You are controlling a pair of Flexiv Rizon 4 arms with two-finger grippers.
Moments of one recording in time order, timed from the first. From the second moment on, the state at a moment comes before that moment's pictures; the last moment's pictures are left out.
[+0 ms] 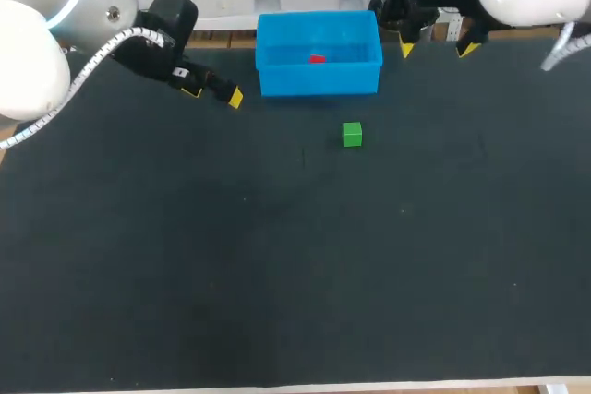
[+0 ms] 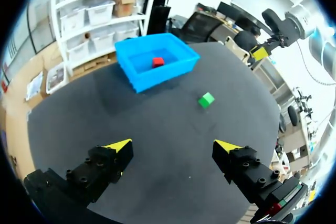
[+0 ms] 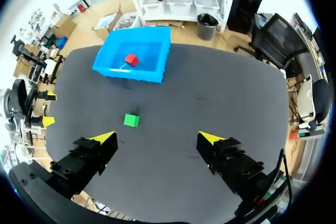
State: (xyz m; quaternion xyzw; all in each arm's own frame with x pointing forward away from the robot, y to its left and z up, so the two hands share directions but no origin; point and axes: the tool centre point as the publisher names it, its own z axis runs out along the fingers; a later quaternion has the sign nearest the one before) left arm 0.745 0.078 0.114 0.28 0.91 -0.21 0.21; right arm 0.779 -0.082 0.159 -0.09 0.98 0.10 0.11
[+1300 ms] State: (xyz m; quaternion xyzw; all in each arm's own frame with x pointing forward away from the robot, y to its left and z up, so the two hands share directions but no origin) left arm 0.745 0.078 0.114 0.28 0.91 -0.21 0.21; right arm 0.806 0.006 0.142 -0.10 0.99 0.03 0.03
